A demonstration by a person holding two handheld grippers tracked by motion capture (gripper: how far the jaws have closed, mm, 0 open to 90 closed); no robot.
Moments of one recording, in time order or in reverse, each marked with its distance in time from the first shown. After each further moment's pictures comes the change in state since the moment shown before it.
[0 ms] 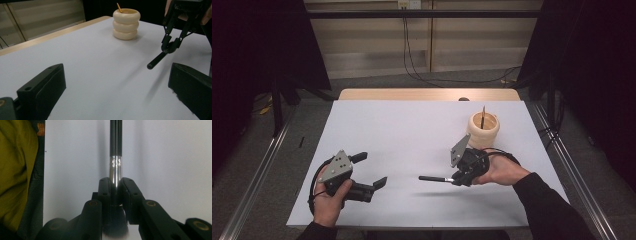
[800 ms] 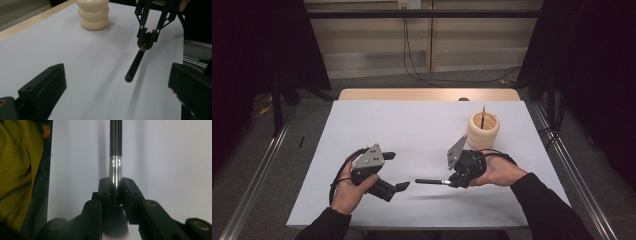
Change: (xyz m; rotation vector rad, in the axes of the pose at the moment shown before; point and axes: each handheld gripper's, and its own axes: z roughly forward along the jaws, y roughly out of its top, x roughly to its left) left arm -0.017 0.029 0.051 0.150 -0.244 0.089; right arm 0.005 0.007 0.003 -0.004 0.020 -0.026
